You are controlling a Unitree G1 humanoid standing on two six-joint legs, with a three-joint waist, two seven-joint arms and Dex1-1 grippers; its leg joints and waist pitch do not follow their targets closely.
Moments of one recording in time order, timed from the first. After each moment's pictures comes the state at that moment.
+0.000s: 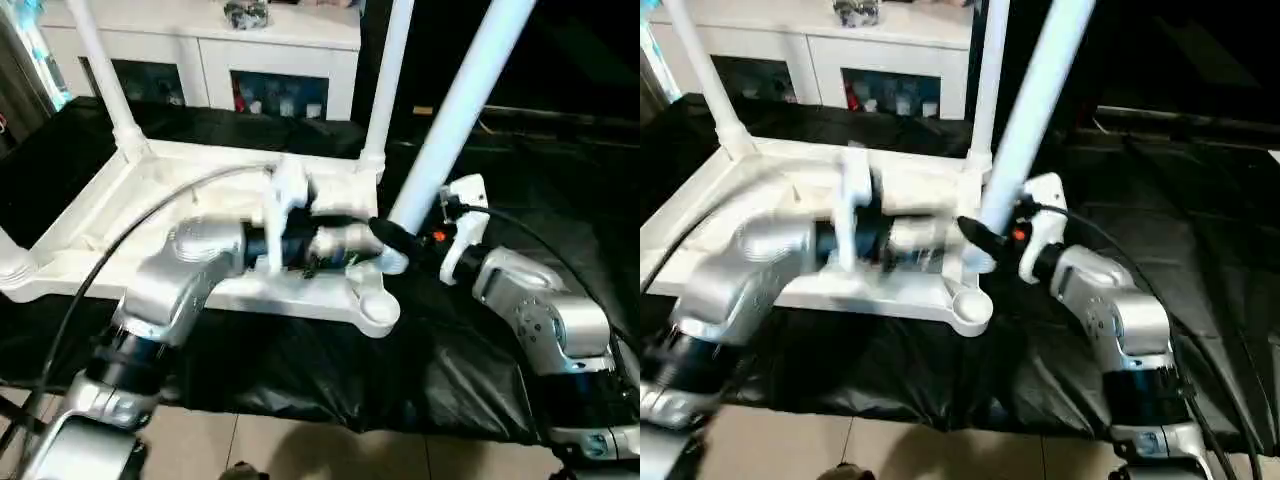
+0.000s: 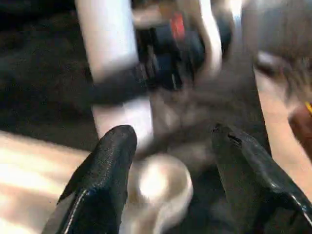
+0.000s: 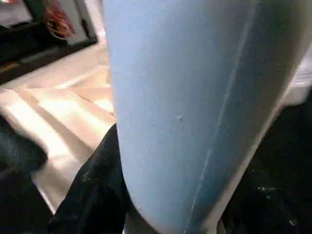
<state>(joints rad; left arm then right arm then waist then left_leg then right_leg) -0.58 0.42 -0.31 0.16 -0.32 0.37 -1.09 -0.43 -0.29 -0.01 0.07 0.39 0.59 0.54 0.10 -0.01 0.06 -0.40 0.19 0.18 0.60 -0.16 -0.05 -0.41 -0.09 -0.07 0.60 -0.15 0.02</state>
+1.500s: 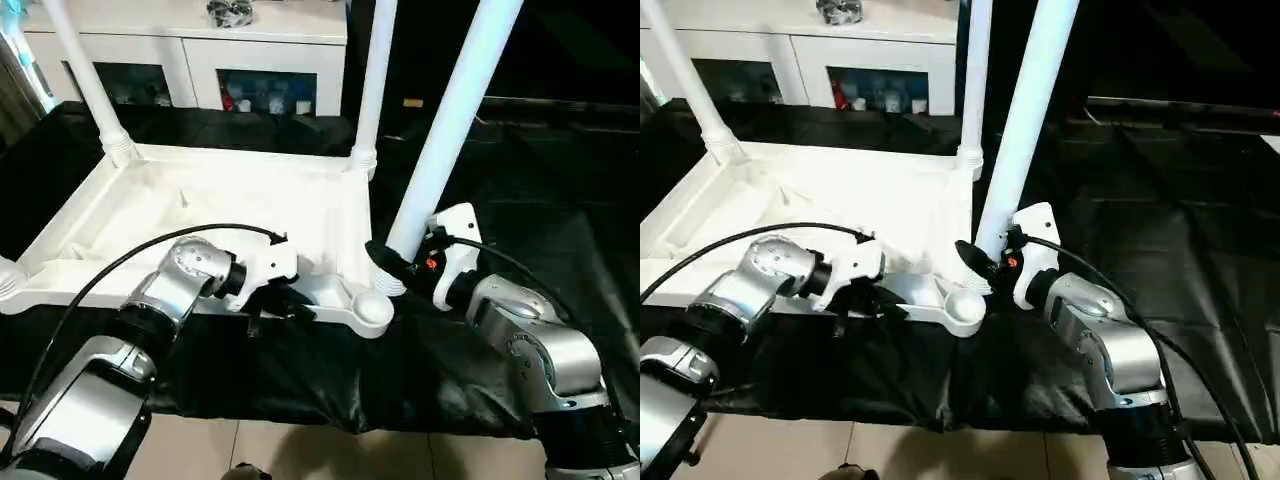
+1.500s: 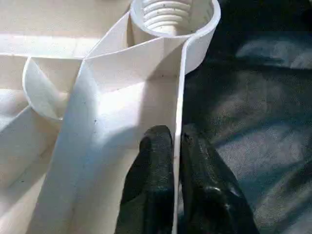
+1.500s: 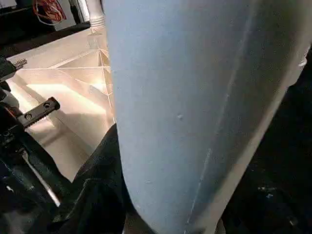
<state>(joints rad) -0.77 0.40 -0.41 0.84 -0.02 -0.07 -1.32 -0.33 -0.28 0.05 -0.04 0.34 0.56 0.52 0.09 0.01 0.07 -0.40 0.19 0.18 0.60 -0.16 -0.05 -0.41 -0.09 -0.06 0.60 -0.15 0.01</state>
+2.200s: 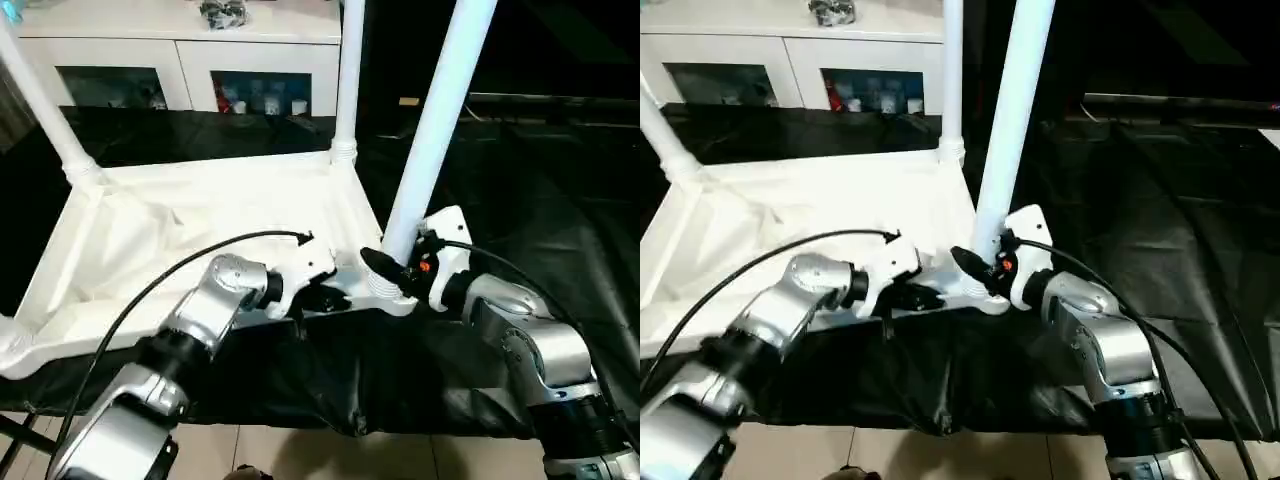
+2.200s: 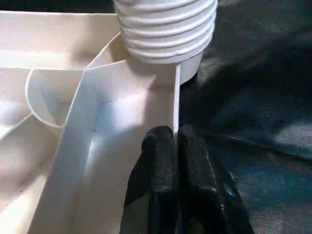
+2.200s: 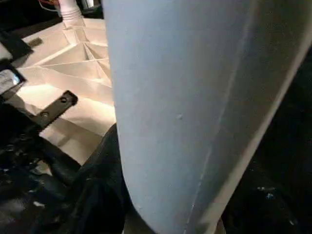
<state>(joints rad) -0.63 0.27 -0.37 0.54 0.01 0.20 -1.04 -0.36 -0.29 0.08 0.06 0.31 0.51 0.57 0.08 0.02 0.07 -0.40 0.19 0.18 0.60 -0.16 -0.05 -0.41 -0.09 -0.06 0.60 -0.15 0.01</state>
